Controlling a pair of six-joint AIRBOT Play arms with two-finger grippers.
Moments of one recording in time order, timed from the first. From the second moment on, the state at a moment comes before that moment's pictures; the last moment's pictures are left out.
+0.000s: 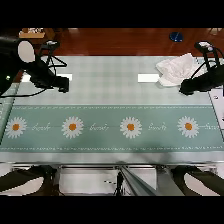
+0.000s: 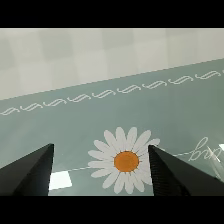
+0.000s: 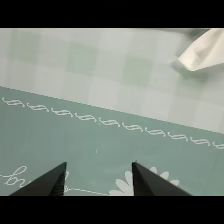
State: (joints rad) left arm -0.26 -1.34 1.42 1.60 -1.45 -1.62; right arm -0.02 -1.14 1.24 -1.53 1.32 1.38
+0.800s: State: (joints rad) left arm -0.26 -1.34 1.42 1.60 -1.45 -1.62; right arm -0.02 -1.14 1.24 -1.53 1.32 1.38
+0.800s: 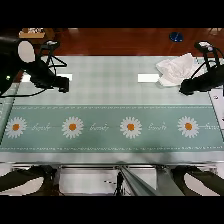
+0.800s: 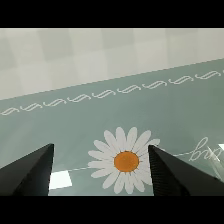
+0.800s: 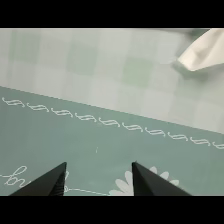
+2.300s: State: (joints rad) left arm -0.29 -1.42 1.43 1.58 -1.40 -1.59; right arm -0.22 -1.81 1.46 -1.79 0.52 1.90
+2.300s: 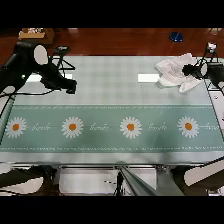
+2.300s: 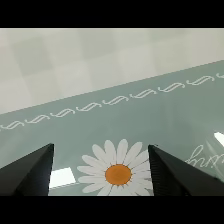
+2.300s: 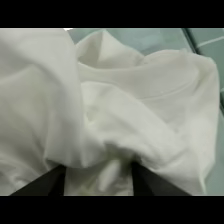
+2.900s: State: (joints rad) left arm -0.32 -1.42 1.43 1.61 -1.44 -1.59; right arm -0.23 -1.76 1.58 -1.69 0.50 1.87
